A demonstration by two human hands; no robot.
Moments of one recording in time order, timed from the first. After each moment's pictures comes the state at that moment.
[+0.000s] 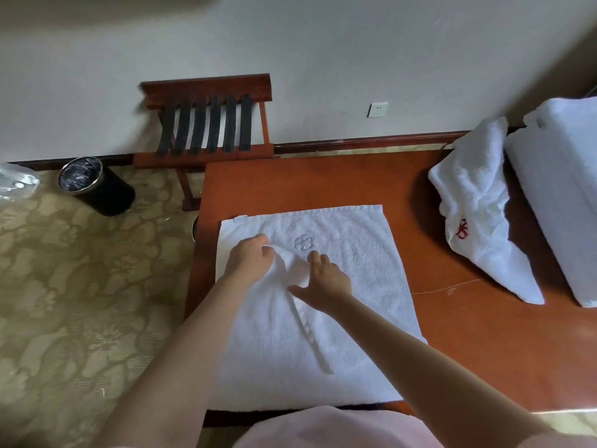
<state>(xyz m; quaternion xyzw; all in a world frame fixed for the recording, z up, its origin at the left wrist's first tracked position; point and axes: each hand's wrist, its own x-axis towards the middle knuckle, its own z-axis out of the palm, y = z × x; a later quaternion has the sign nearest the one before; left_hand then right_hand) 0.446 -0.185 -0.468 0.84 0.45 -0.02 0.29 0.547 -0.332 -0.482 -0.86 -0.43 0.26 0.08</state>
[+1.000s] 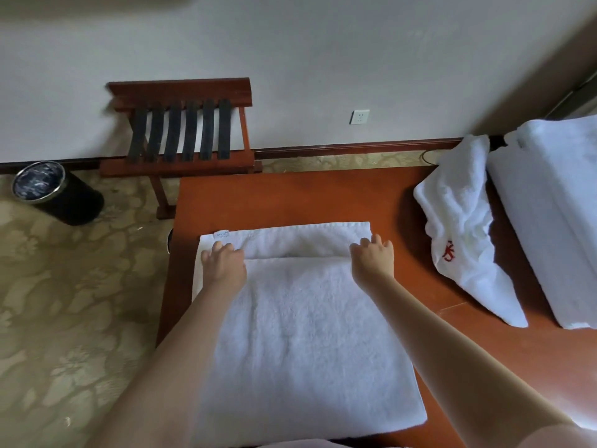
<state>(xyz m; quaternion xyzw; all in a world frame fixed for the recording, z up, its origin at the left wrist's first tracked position) 0.476 -0.143 -0.498 0.91 0.40 -0.14 -0.01 0.679 -0.332 -0.475 -0.90 -0.41 0.09 -0.10</state>
